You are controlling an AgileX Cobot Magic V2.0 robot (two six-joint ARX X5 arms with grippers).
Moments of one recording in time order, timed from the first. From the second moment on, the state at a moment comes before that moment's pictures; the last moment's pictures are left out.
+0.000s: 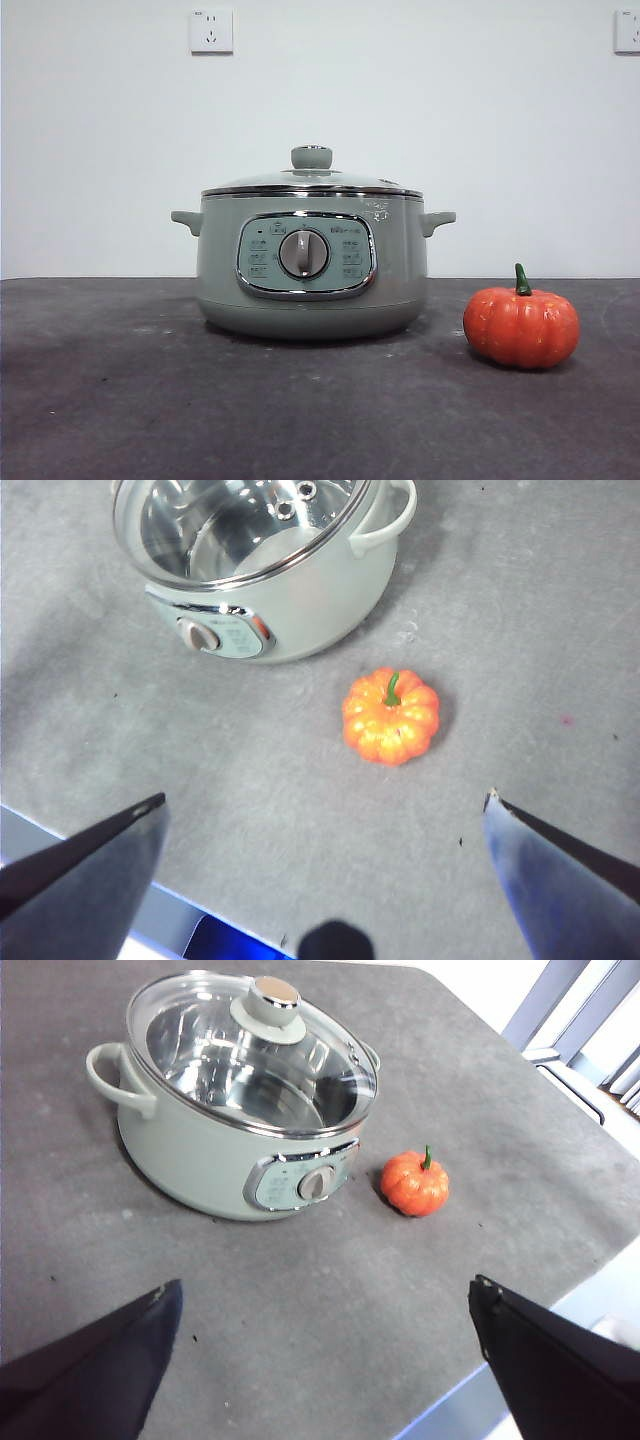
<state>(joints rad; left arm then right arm) 0.05 0.60 0.94 -0.93 0.70 0.05 0.11 0.87 1.17 -1.12 -0.37 -0.08</state>
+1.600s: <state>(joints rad) 0.05 0.62 0.94 -0.90 0.57 0.04 0.37 1.73 1.17 -0.76 -0.05 -0.03</state>
